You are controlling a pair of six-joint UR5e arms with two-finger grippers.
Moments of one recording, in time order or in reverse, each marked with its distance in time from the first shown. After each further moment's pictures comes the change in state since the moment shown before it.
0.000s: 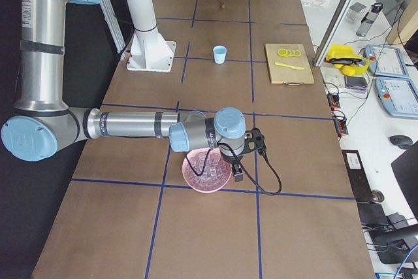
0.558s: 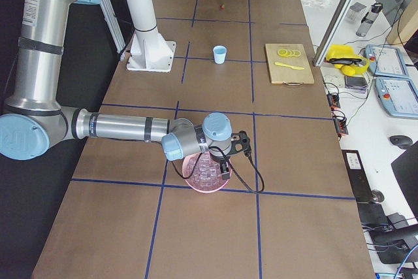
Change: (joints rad) left arm 0.000 -0.001 -0.008 0.000 0.000 -0.002; right arm -0.119 -0.106 -0.009 0.221 -0.050 0.255
